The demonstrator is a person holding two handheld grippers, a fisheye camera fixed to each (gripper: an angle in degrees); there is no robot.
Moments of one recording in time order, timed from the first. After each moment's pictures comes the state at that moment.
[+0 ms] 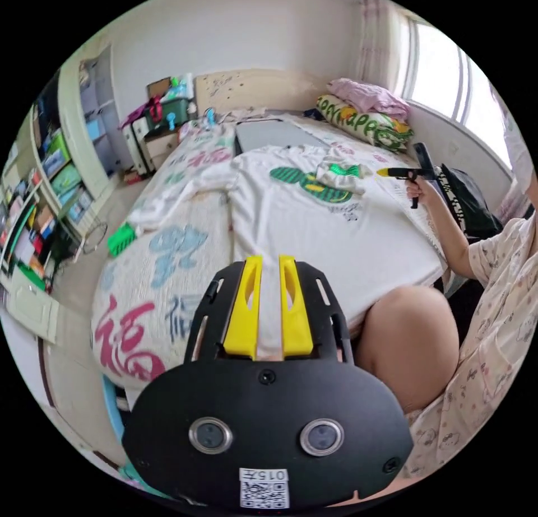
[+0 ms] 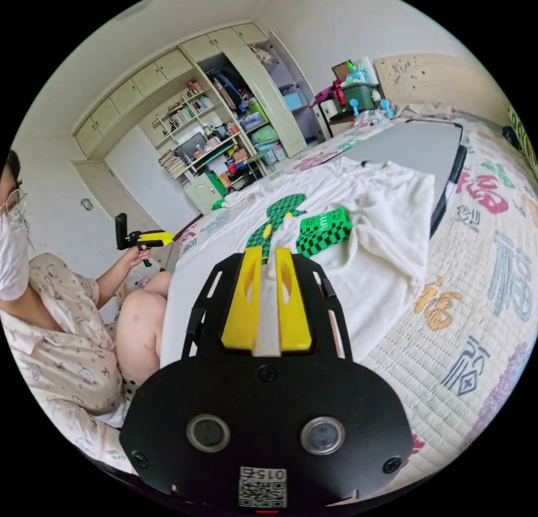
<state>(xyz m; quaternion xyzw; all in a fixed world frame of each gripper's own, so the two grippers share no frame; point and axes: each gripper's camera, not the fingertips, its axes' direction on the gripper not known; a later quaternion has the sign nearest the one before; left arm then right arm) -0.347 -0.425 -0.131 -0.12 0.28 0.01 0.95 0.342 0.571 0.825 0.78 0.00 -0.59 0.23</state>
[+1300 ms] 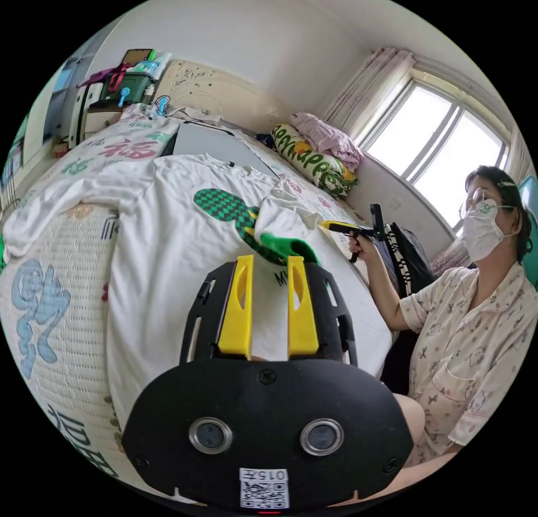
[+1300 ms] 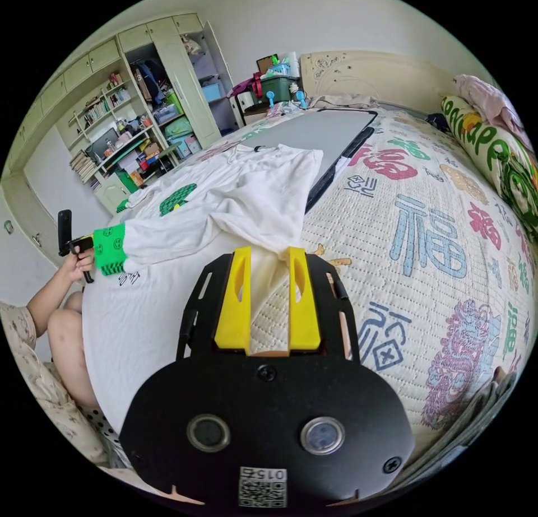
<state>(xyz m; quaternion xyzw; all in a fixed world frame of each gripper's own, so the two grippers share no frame) -0.194 -0.431 0.122 -0.08 0.50 -0.11 0.86 0.400 0.461 0.686 0.88 0.02 -0.39 0.28</state>
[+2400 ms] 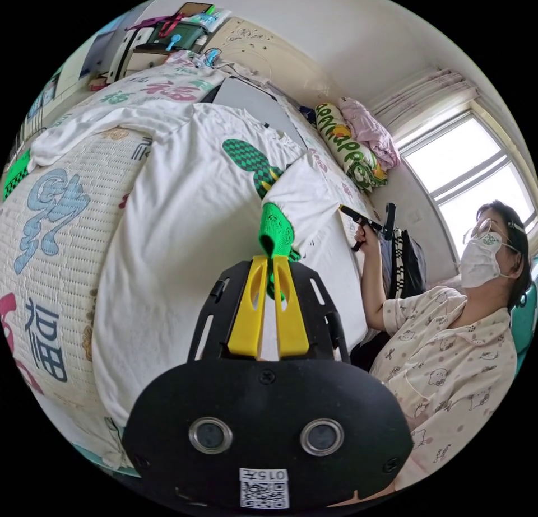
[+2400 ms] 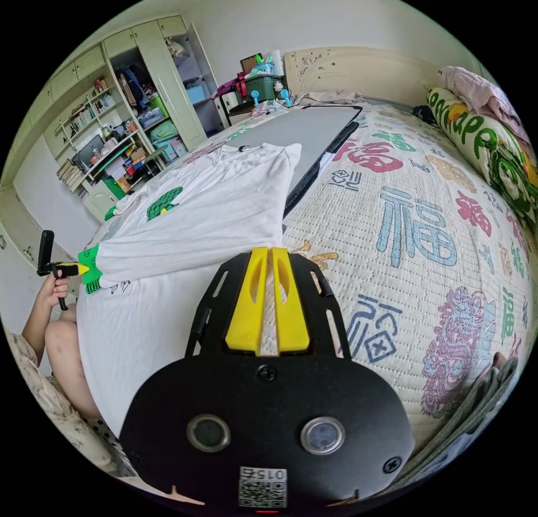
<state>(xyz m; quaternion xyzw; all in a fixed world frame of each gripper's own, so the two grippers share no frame) -0.171 -0.368 0.122 -0.23 0.47 -0.18 0.84 0.523 0.381 0.649 0.89 0.01 -0.36 0.29</state>
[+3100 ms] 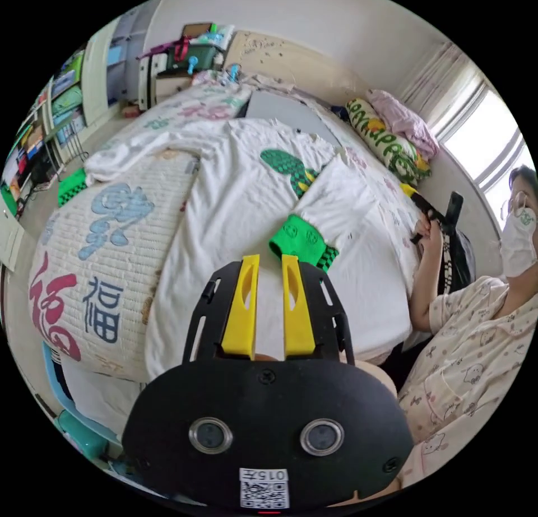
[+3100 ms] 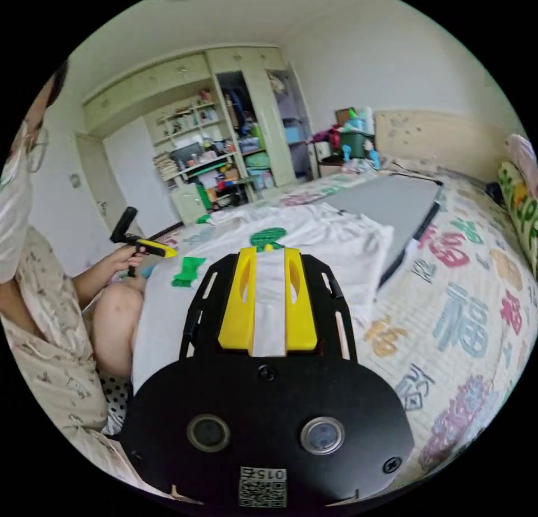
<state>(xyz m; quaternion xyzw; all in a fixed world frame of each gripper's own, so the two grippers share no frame) -0.182 -0.394 0.047 -0.22 0.32 -0.14 0.91 0.655 0.284 0.818 0.81 0.06 -0.57 0.11</state>
